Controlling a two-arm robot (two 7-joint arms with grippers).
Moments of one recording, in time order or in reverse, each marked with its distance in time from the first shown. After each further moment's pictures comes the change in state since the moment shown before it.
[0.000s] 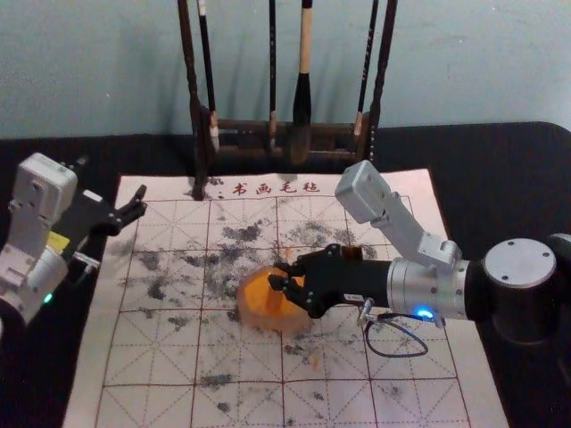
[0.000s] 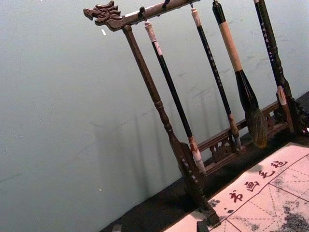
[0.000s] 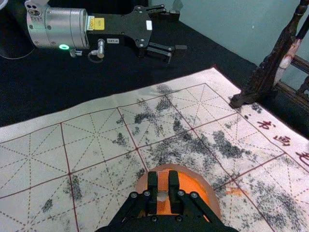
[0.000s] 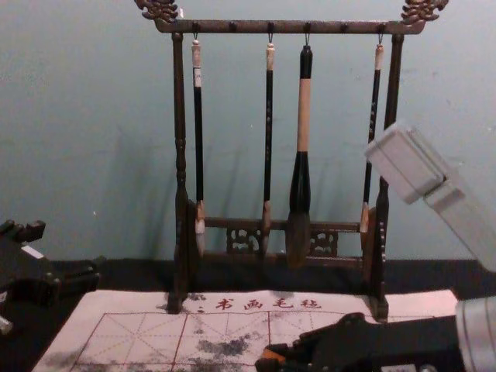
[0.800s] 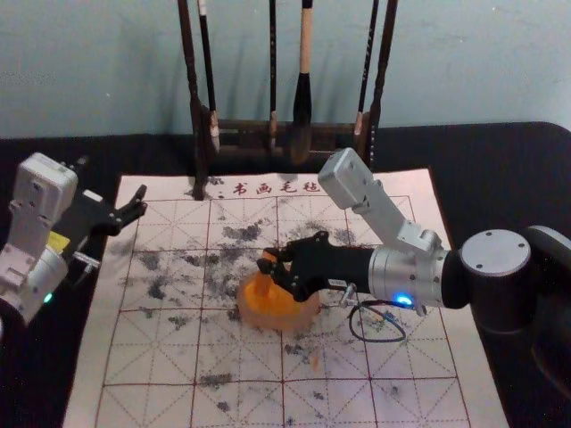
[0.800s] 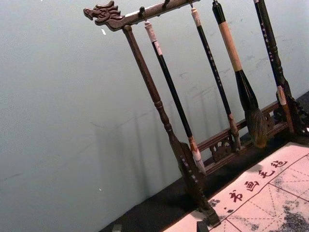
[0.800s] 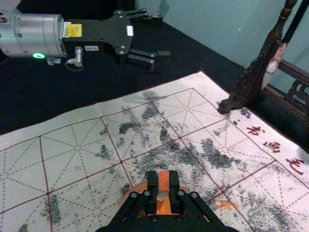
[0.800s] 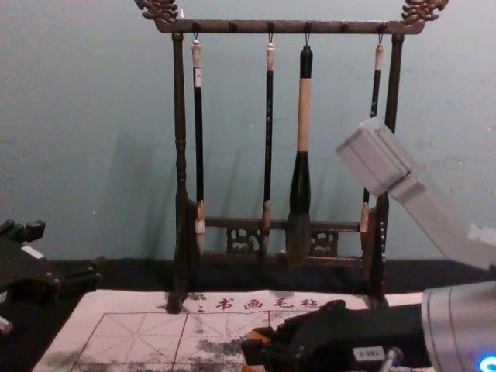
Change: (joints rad) left arm 0.000 0.000 0.000 0.000 0.000 0.000 0.000; right arm 0.039 -0.066 -0.006 0.069 -0.018 0.009 -0.043
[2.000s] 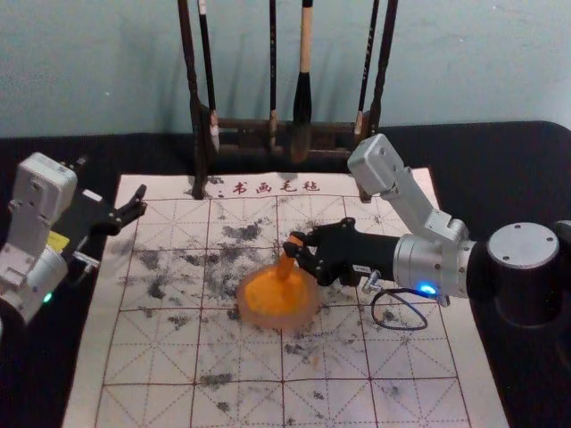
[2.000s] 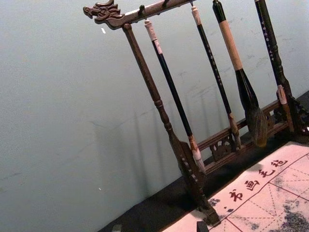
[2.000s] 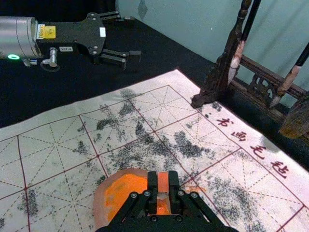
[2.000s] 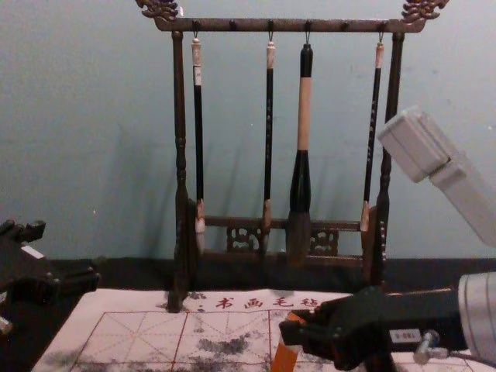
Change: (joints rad) left arm 0.000 0.000 0.000 0.000 0.000 0.000 0.000; right arm -0.019 0.029 0.060 -0.014 0.008 -0.002 -0.016
